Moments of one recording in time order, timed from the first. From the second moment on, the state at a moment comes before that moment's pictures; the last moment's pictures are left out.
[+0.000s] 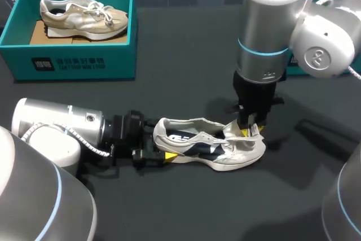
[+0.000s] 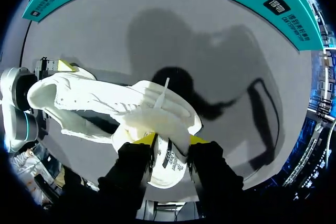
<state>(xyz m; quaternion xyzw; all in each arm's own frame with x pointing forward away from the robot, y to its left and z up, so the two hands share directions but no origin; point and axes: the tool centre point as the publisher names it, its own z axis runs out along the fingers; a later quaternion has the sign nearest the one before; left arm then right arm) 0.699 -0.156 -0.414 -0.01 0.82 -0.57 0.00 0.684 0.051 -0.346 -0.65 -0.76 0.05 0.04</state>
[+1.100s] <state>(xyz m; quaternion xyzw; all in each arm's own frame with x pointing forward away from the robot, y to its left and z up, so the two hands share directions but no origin) 0.699 -0.156 -0.414 -0.01 0.82 -0.57 0.00 0.700 0.109 -0.230 -0.44 -0.90 0.05 -0.02</state>
